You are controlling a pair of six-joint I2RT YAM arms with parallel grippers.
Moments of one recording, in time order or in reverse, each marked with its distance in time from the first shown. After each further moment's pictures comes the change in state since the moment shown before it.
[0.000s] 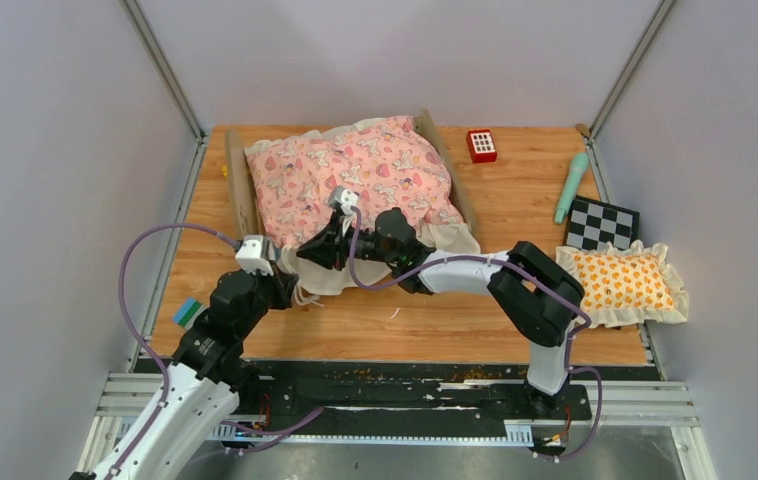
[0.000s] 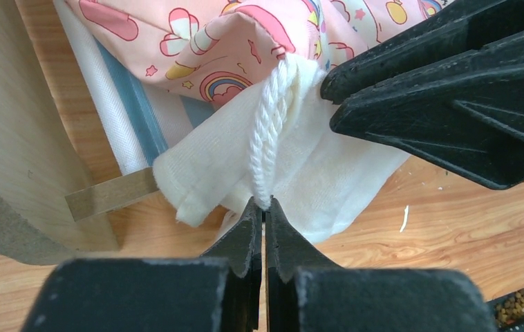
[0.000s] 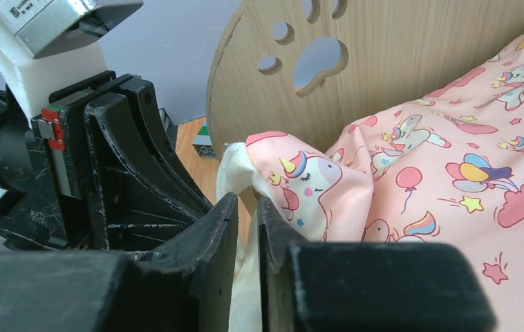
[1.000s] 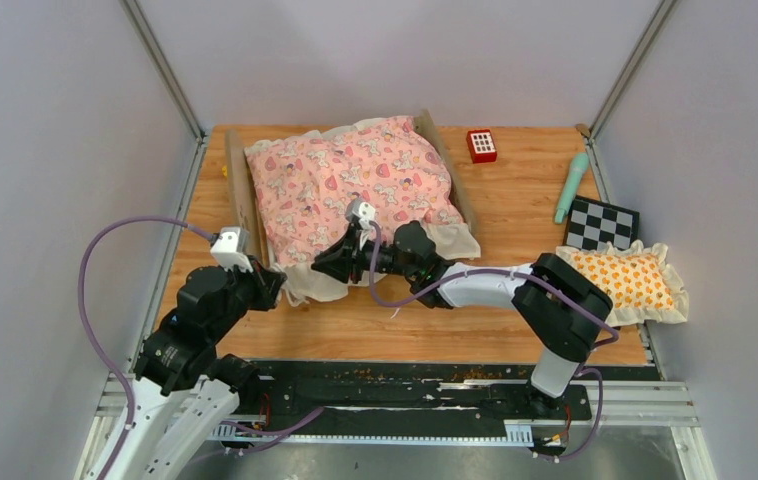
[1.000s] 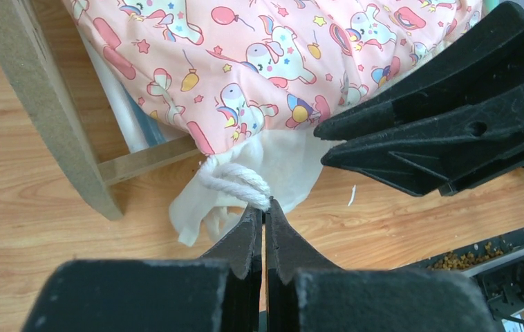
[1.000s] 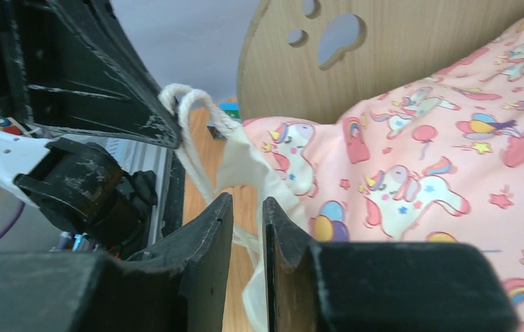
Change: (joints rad) left arm 0.000 -0.013 0.317 -0.340 0.042 -0.037; right arm 0.007 -0.156 -0.185 0.018 0.021 -0.030
